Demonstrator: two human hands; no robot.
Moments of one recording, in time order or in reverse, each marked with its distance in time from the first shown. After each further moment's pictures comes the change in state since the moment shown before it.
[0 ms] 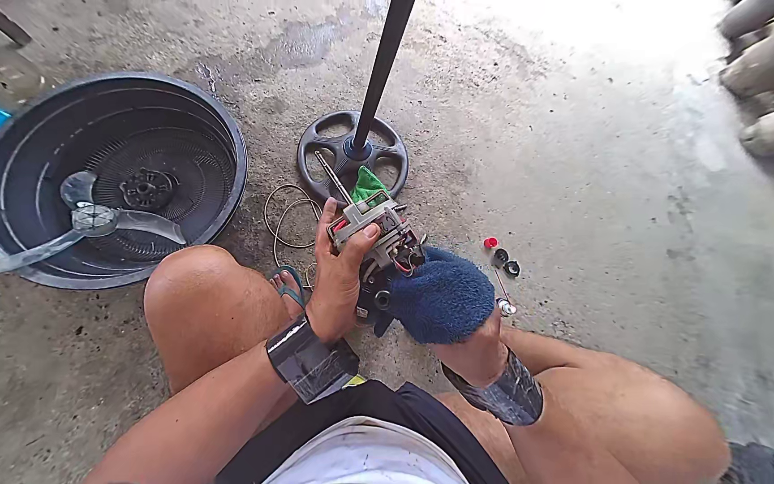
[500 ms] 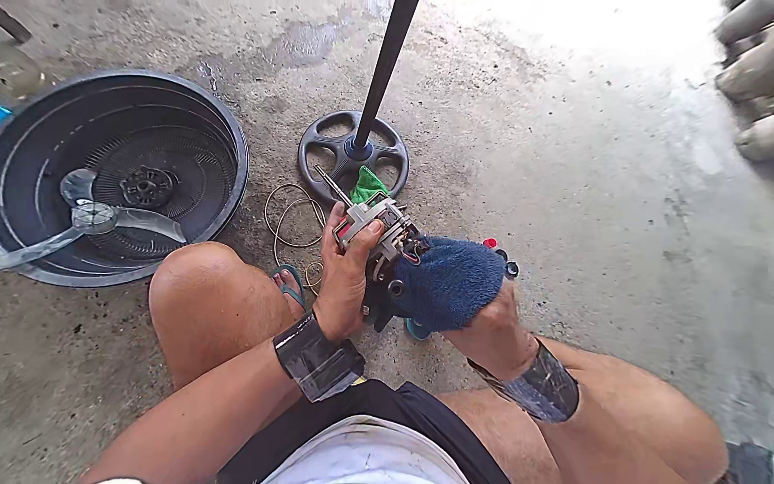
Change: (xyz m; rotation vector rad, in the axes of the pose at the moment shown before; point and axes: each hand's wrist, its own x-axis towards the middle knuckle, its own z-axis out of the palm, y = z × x) left_hand -0.001 -0.006 0.002 -0.026 0.017 -0.049; right_hand 0.027 0.010 -0.022 -0.203 -0.199 -0.122
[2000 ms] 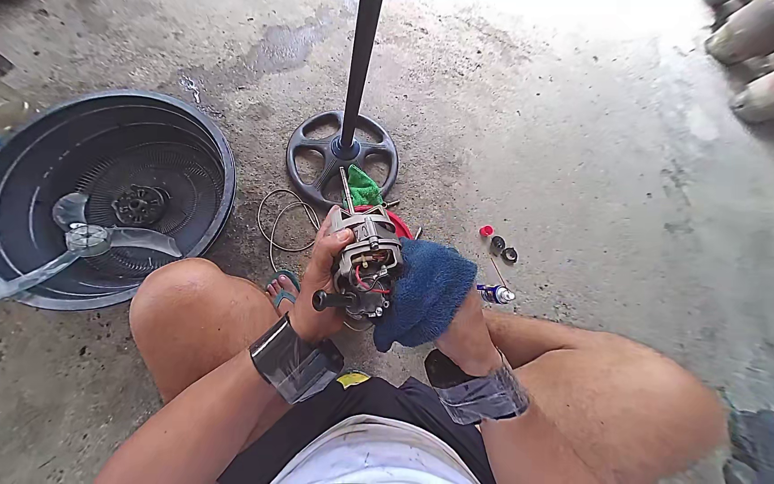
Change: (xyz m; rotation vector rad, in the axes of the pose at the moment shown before) left_hand -0.003 0.005 -0.017 -0.157 -0.308 -0.075; right_hand -0.012 -0.031 0.020 1.032 0.186 0.643
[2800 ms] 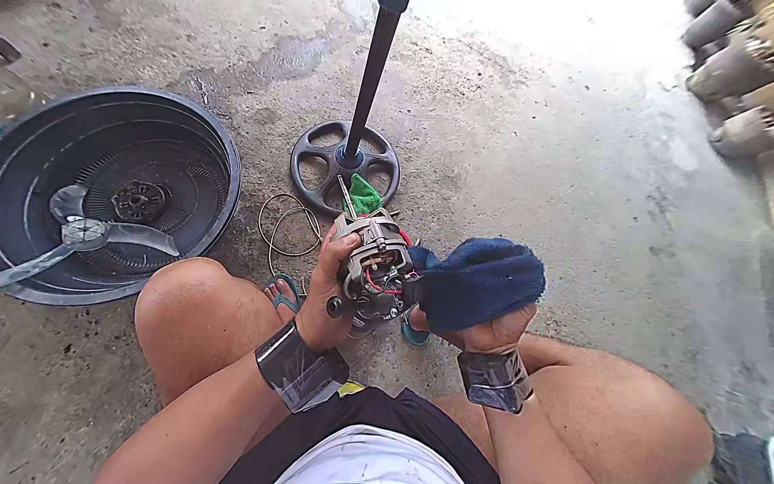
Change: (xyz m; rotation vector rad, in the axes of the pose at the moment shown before) left_hand 0.000 0.004 0.005 -0.063 0.002 0.016; right_hand 0.007 0.068 -0.071 1.244 -0.117 0.161
